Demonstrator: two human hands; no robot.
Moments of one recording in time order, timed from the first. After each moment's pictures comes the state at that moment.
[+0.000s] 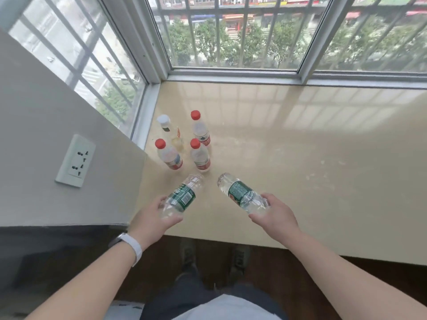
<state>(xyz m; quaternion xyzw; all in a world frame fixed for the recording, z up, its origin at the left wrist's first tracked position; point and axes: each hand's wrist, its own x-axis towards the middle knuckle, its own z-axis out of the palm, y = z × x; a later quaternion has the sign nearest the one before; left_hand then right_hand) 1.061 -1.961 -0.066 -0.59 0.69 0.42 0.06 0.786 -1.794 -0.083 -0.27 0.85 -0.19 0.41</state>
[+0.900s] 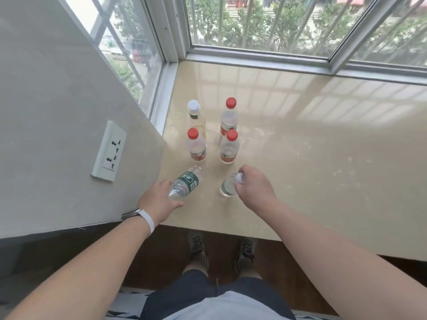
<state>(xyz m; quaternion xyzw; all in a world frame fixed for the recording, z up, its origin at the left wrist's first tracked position) 1.115 -2.053 -0.100 -0.55 0.76 0.29 0.18 0.882 -1.940 -0.095 -0.40 0.84 -0.14 0.34</state>
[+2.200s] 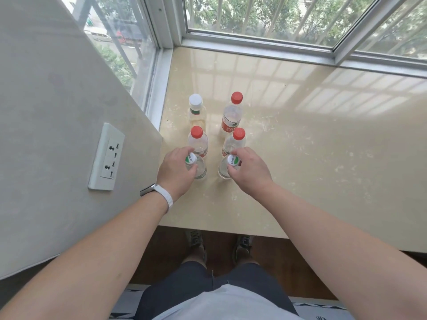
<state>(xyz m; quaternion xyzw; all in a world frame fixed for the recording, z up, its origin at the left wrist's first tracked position) 1.060 -2.101 -0.122 -0.50 0.80 0.34 -0.05 0.883 -1.994 -0.110 -0.45 0.83 -0.20 0.28</state>
